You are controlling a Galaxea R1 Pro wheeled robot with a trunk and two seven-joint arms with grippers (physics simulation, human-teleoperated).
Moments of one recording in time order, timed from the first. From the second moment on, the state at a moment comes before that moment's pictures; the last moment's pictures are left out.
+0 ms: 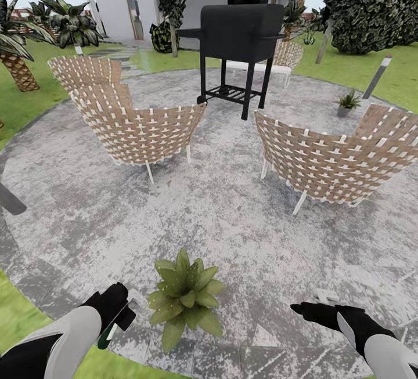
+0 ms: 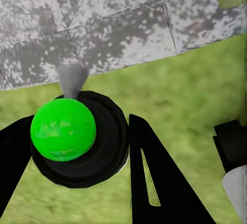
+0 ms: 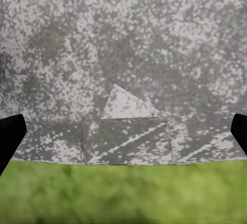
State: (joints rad) left arm -0.82 0.04 0.20 -0.13 -0.88 0.54 -0.26; right arm -0.69 -0.22 -0.48 -0.22 0.32 0.25 0.45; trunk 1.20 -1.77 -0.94
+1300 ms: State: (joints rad) left arm -0.78 0.06 0.20 -0.02 -0.88 0.54 -0.26; right arm -0.69 -0.22 -0.48 -0.22 0.32 0.25 0.45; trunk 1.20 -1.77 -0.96
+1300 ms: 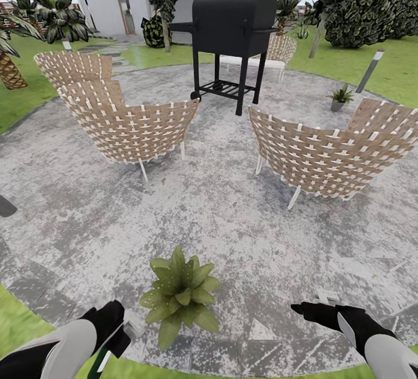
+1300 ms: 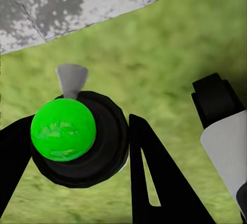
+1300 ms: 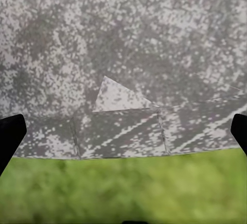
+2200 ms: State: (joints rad) left arm -0.78 0.05 0.20 -0.02 -0.88 0.56 -0.26; right arm -0.69 -0.22 -0.48 -0.22 0.32 0.25 0.45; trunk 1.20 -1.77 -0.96
